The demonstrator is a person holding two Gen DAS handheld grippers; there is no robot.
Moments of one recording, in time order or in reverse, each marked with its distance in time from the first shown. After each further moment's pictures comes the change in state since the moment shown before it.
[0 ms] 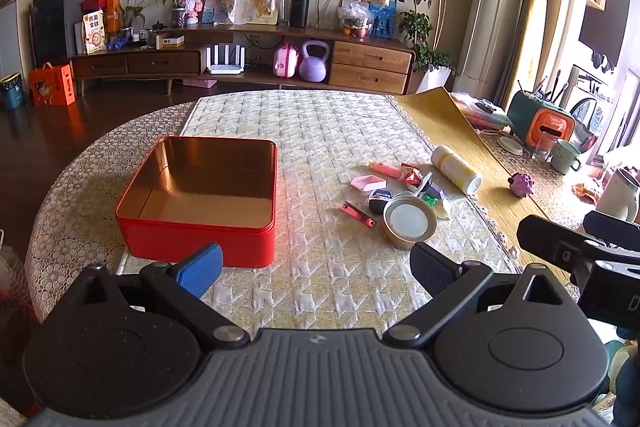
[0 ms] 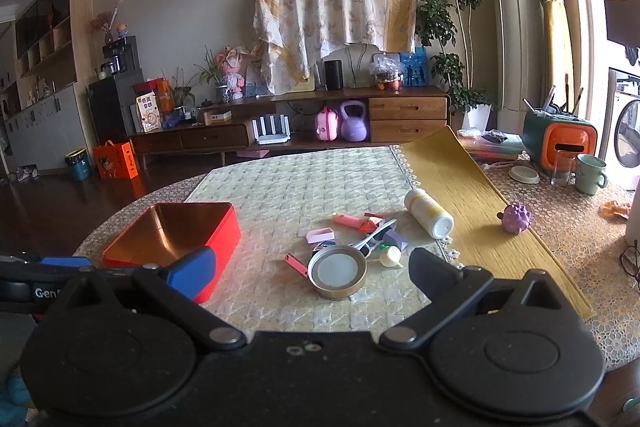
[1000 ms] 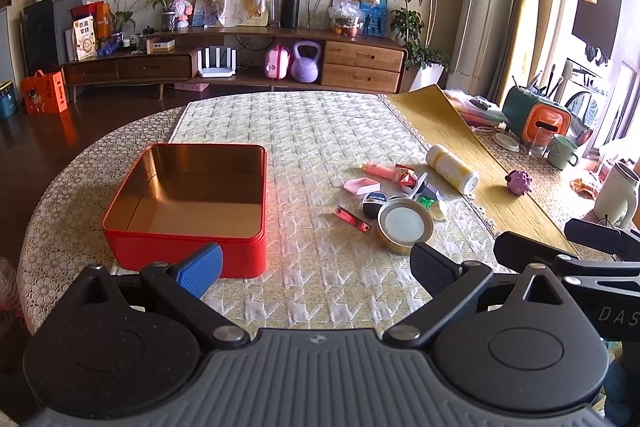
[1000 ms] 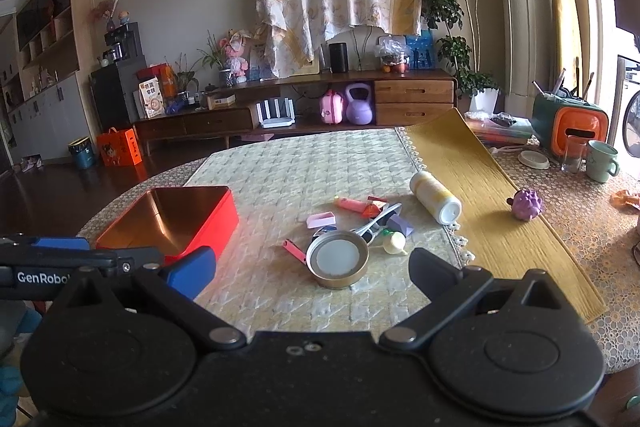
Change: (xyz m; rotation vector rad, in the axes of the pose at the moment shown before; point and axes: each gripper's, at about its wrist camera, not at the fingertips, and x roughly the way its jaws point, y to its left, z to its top) left arm 0.018 -0.006 0.008 0.026 0.005 -0.014; right arm 0.025 -0.011 -0.003 0.001 0.055 0.010
